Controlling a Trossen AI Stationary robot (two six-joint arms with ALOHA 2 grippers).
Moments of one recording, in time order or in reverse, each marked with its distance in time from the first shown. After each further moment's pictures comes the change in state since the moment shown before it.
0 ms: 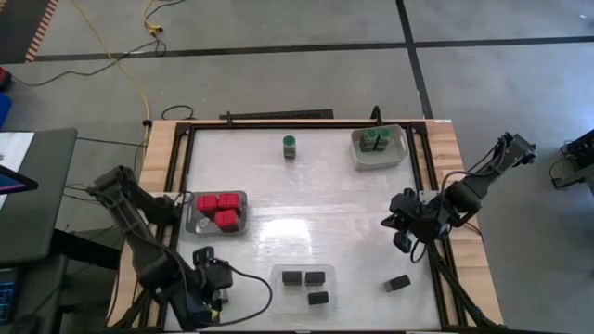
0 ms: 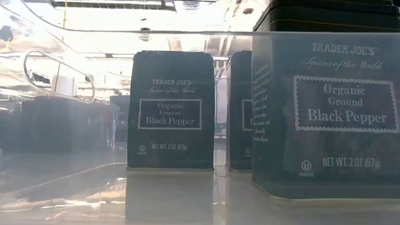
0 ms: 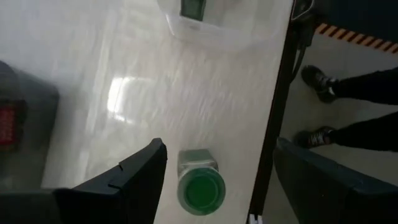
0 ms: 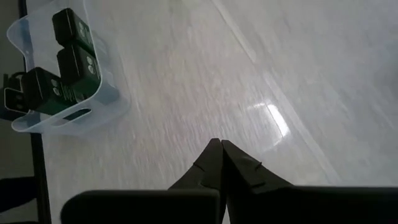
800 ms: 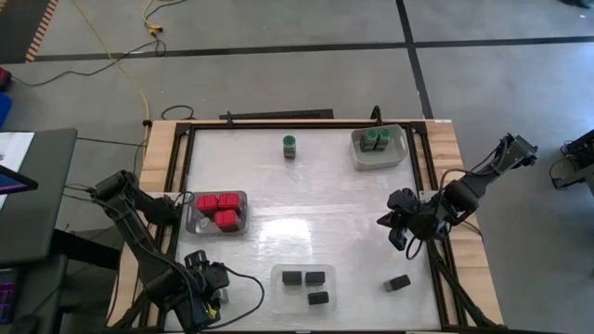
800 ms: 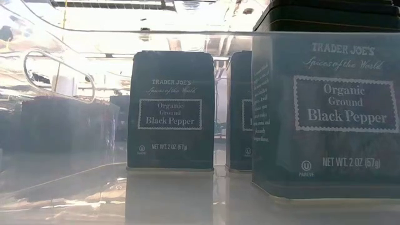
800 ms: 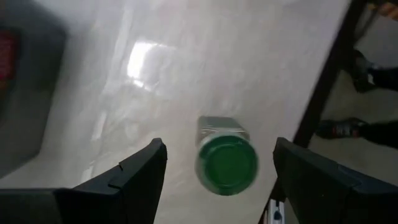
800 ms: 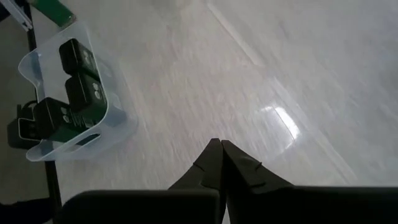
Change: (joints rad) left arm -0.042 0.045 -0.094 -0.037 0.060 -0.171; right arm -0.045 0.006 0.000 0.058 0.004 0.041
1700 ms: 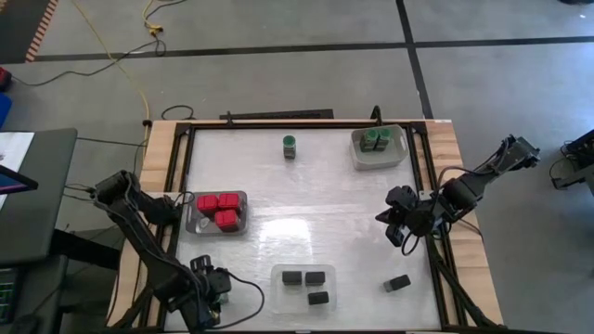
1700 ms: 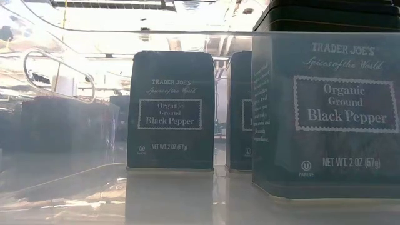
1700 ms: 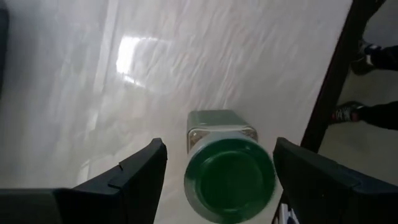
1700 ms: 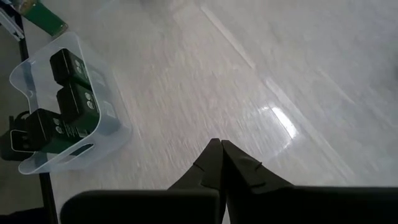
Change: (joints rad) left arm -0.008 0.002 -0.173 0.204 0.048 0.053; right arm -0.040 0.000 0.000 0.000 0.000 -0.003
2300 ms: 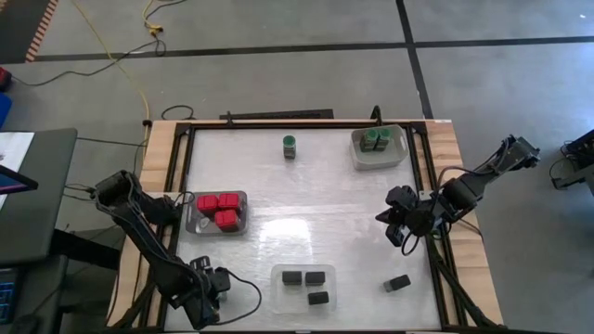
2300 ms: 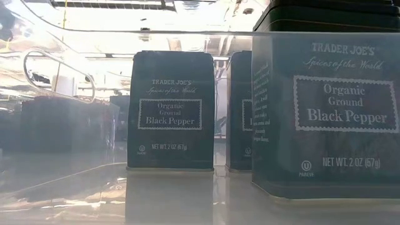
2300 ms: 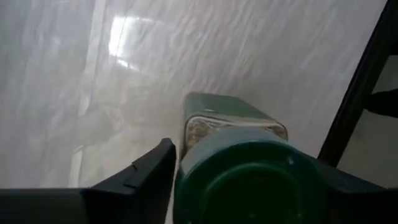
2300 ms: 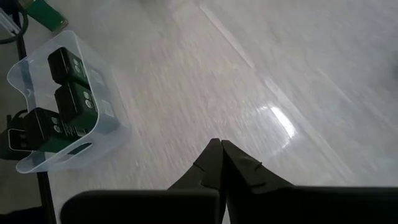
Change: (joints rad) left arm 0.002 0.000 -0.148 0.142 0.073 -0.021; right arm 0.000 0.000 0.000 -0.002 0.000 -0.001
